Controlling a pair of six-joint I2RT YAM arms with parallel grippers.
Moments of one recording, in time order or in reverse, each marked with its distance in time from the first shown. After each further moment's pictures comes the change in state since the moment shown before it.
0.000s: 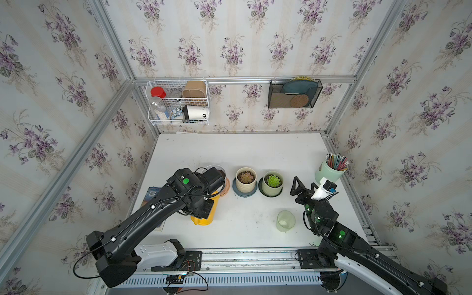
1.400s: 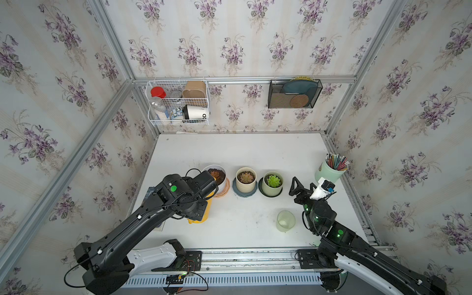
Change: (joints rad) left arm 0.001 -0.098 -0.043 -0.004 -0.068 -0.035; right arm -0.001 0.027 -0.007 0.018 -0.003 0.000
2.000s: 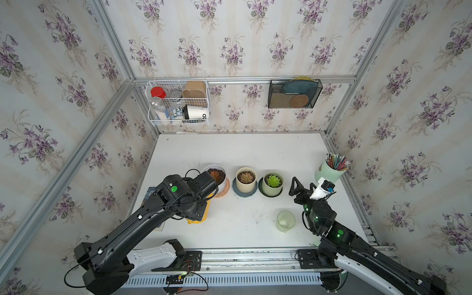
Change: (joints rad) left arm 0.002 -0.003 -0.014 0.000 -0.021 -0.029; right arm 0.000 0.000 0.000 0.000 -0.003 0.000
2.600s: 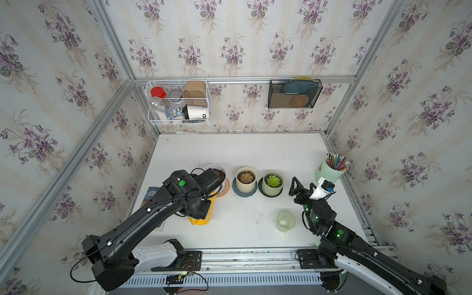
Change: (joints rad) left arm 0.013 0.075 0.037 0.000 0.080 0.051; right arm 0.000 0.001 0.000 0.000 0.000 0.000
